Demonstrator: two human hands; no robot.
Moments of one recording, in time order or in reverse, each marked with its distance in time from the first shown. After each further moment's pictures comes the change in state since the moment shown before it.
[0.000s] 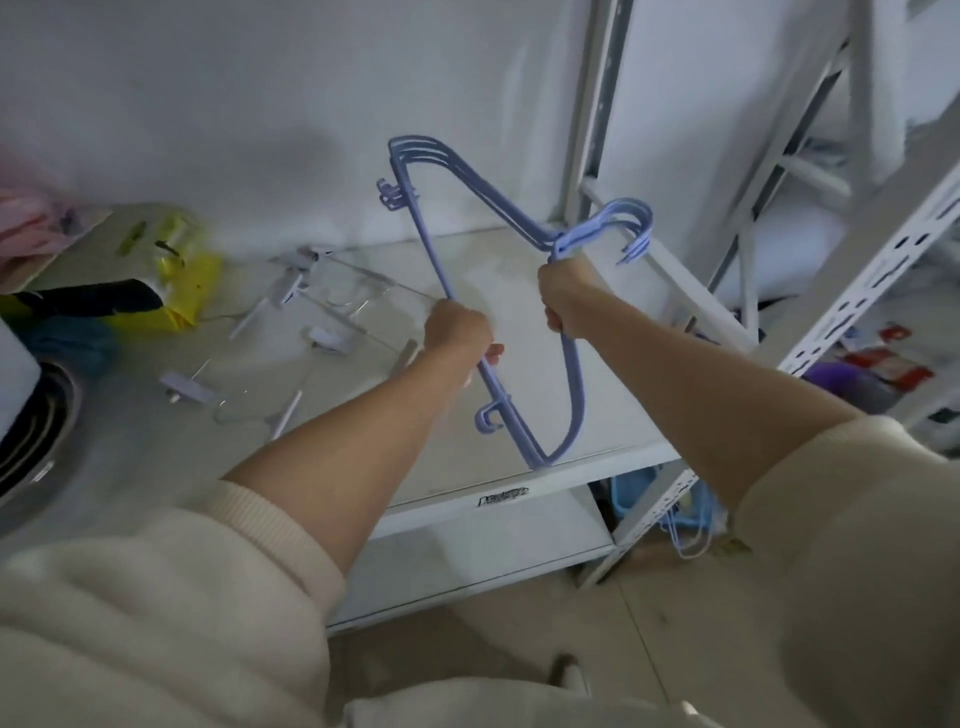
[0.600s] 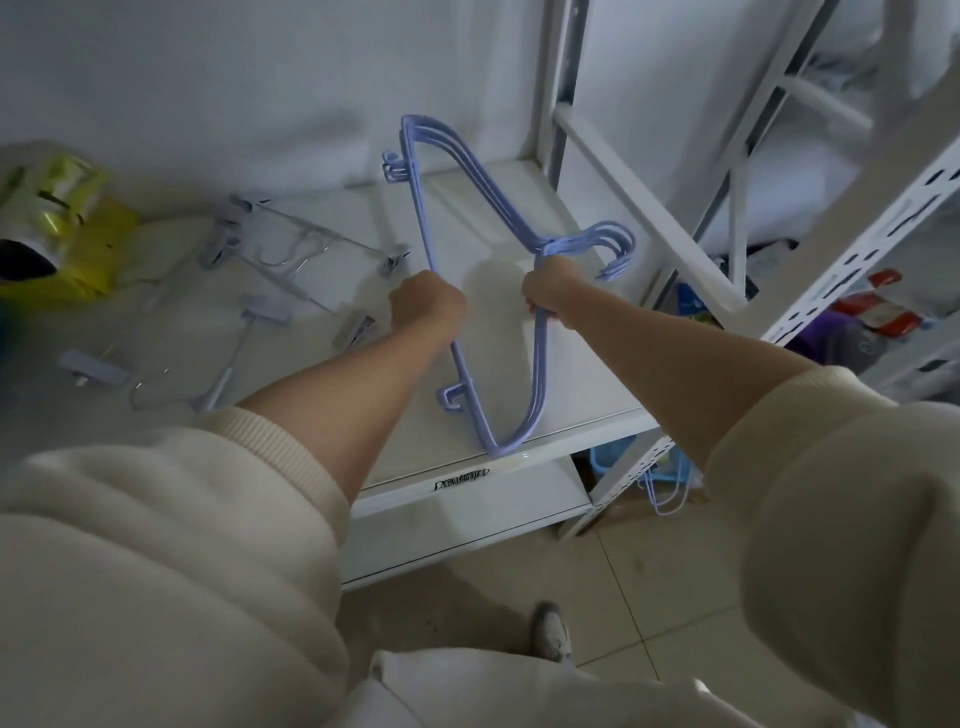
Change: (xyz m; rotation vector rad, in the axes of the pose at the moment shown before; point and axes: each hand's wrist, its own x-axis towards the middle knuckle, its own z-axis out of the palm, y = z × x) left_hand 0.047 -0.025 0.046 0.831 0.090 0.167; right_hand 0.060 0.064 -0.007 -0.288 -0.044 -0.013
